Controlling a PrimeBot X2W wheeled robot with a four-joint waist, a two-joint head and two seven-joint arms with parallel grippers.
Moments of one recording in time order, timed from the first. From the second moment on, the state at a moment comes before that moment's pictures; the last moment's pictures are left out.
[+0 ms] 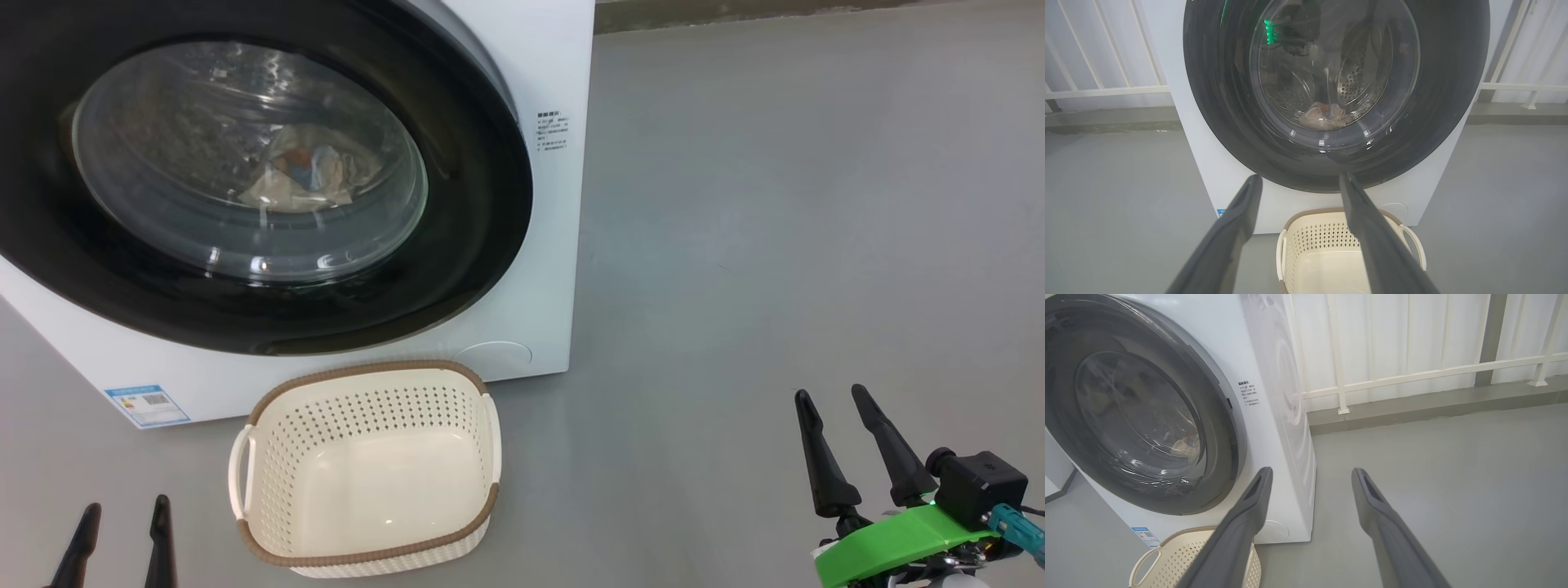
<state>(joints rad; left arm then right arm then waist) 0.05 0.17 0.18 0.26 -0.23 -0.13 -0.26 -0.03 -0.15 0.10 0.23 0.39 0.13 -0.26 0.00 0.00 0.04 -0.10</state>
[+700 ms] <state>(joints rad) 0.06 0.12 0.16 0.32 -0.29 -0.13 -0.23 0.00 -0.12 0.10 0.29 0.45 0.13 -0.24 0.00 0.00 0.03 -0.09</state>
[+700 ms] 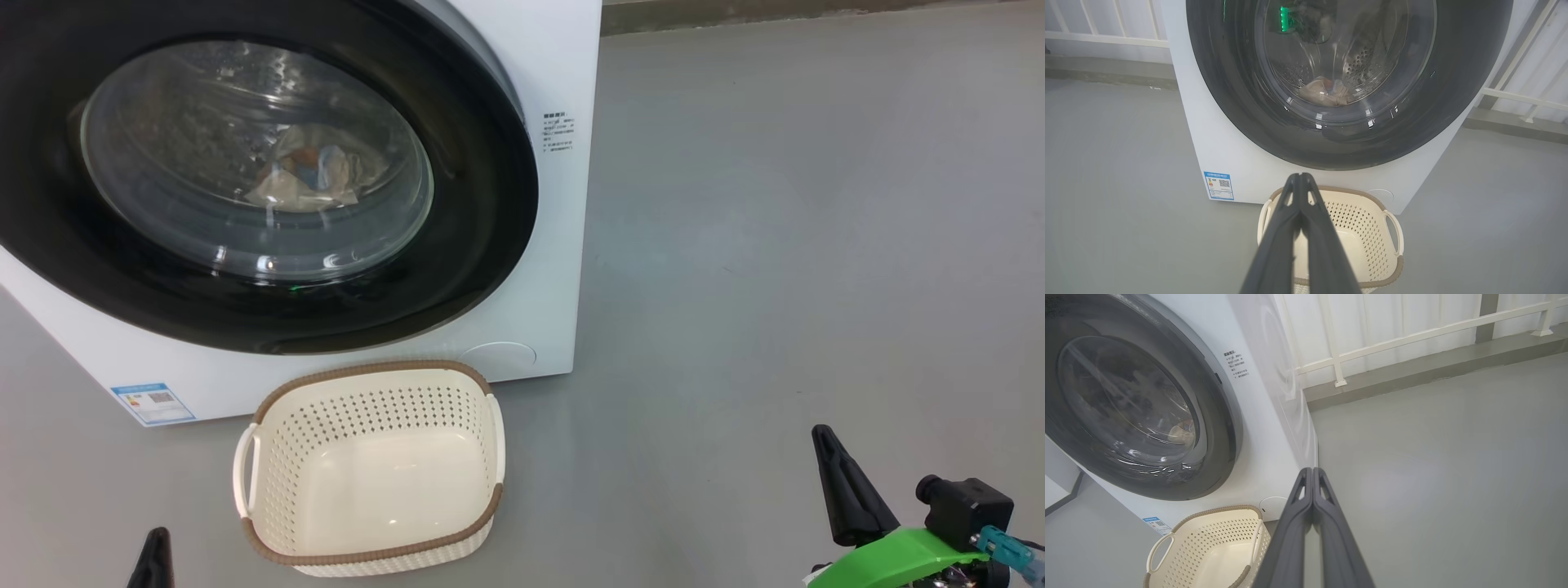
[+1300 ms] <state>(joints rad) 0.06 0.11 0.15 0.32 -0.49 -0.13 -0.18 0.00 -0.12 0.08 0.29 0.63 0.13 -0.19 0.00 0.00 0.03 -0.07</state>
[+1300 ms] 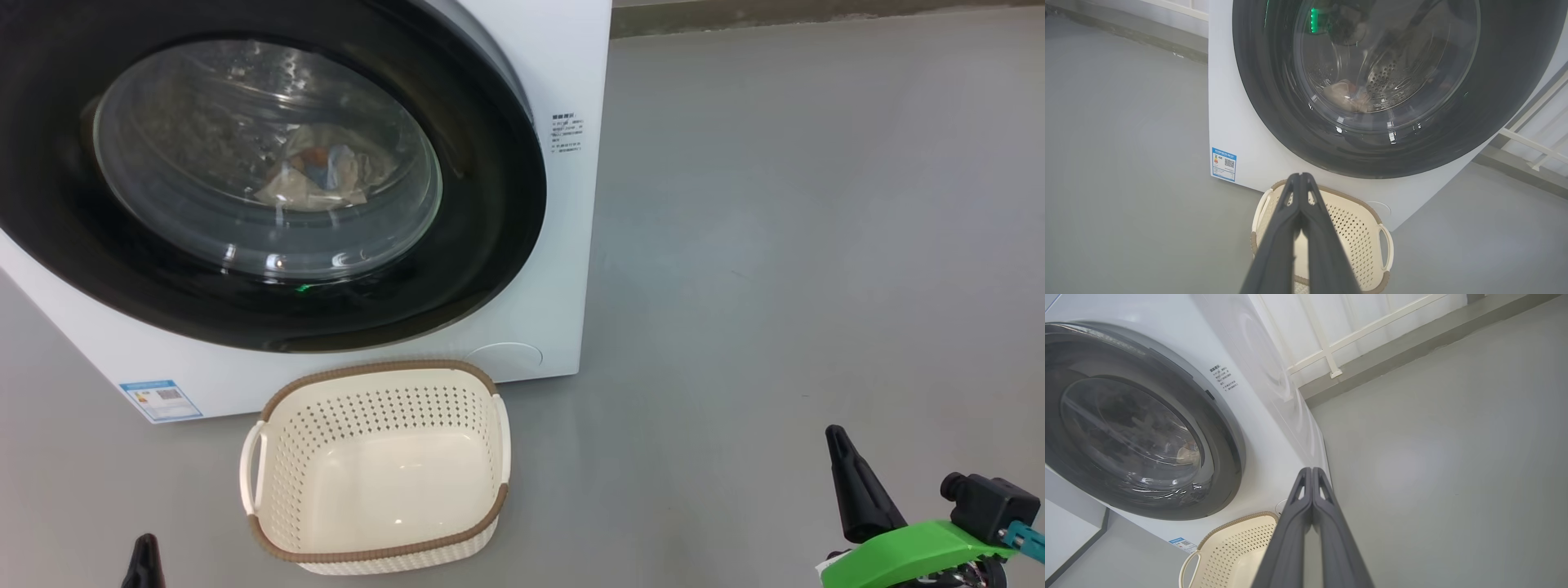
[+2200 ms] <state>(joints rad) 0.03 0.09 0.13 0.31 -0.79 -0.13 -0.10 -0.01 -0.10 0.03 0.29 0.89 0.13 -0.12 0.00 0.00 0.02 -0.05</state>
